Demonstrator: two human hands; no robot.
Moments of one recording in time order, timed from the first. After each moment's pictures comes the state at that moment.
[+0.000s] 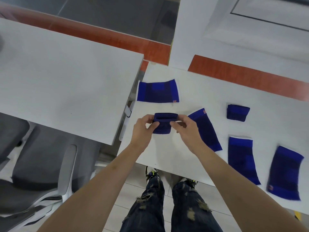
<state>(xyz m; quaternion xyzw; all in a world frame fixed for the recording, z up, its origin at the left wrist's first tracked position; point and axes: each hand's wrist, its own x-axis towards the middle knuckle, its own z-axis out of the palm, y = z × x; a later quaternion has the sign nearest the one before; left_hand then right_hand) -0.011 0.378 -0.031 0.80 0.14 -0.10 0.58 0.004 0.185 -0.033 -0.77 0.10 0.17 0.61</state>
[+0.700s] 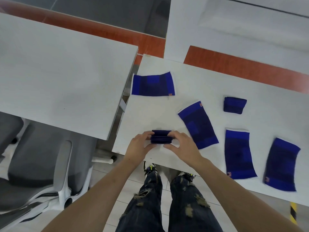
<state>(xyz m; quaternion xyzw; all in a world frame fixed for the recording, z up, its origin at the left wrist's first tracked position) -0.079 0.383 -0.086 0.89 0.01 -0.17 0.41 -0.063 0.153 -0.089 -0.91 -0.06 0.22 0.35</state>
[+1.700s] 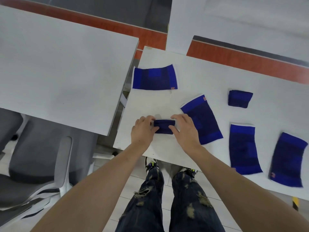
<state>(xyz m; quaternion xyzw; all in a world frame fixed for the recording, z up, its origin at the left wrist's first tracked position) -0.035 0.363 -0.102 0.93 0.10 -0.18 0.30 -0.037 0.172 -0.104 -0.95 -0.02 0.09 0.30</state>
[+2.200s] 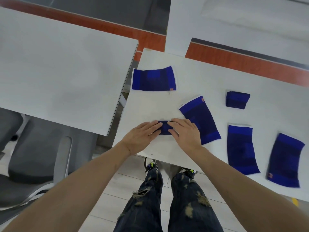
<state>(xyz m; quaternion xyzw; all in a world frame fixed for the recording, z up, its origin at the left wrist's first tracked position) -0.047 0.407 -0.119 0.90 -0.43 0.00 0.05 -0.043 0.154 -0.117 -0.98 -0.14 -0.01 0.16</state>
